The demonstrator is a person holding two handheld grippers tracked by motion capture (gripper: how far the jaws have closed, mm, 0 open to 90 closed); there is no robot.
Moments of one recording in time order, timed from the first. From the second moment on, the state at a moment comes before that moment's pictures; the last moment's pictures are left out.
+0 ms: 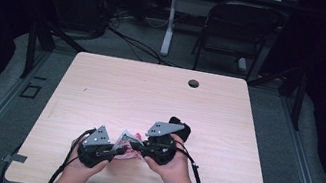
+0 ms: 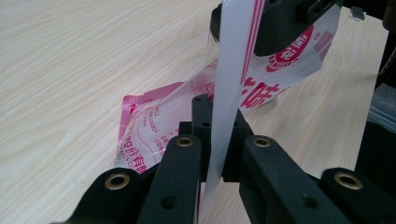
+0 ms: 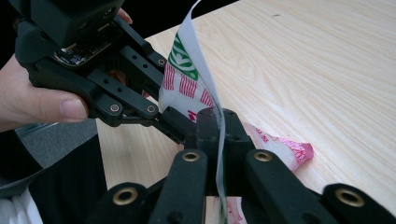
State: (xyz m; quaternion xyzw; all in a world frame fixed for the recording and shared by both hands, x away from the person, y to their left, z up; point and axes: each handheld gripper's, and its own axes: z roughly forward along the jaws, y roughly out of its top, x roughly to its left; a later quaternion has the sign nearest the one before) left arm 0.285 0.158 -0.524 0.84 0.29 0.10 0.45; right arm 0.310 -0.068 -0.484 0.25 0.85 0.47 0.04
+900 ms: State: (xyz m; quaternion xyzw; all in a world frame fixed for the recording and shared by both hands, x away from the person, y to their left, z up) left arm 0.288 0.166 -0.525 0.83 0.29 0.11 0.46; right arm 0.321 -0.065 -0.482 0.25 0.84 0.49 0.02
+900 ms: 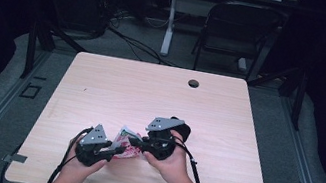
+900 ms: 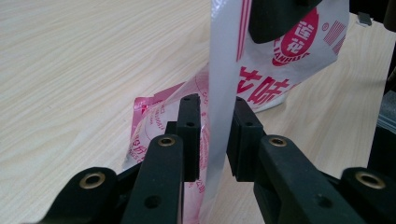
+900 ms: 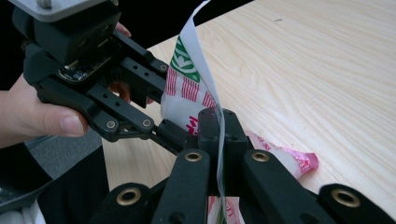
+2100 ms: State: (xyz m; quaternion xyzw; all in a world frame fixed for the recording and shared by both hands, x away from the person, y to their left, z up) left arm 0.296 0.186 -0.522 0.79 0.30 0.11 0.52; right arm 0.324 -0.062 -0.427 0.21 0.82 0.52 0.07
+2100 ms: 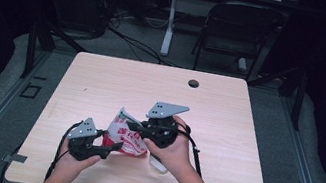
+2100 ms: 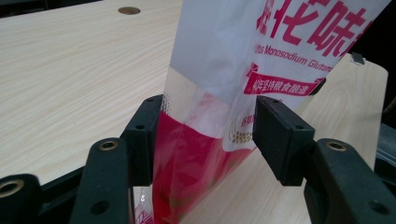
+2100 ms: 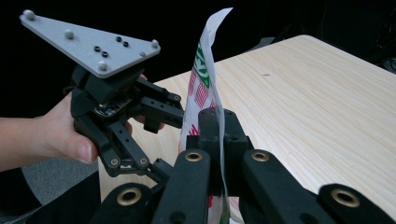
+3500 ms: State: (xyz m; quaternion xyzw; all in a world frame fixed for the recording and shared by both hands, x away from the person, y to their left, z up) left arm 0.281 0.188 -0.542 0.85 0.27 0.09 0.45; right arm 0.310 -0.055 -0.442 0.19 0.83 0.52 0.06
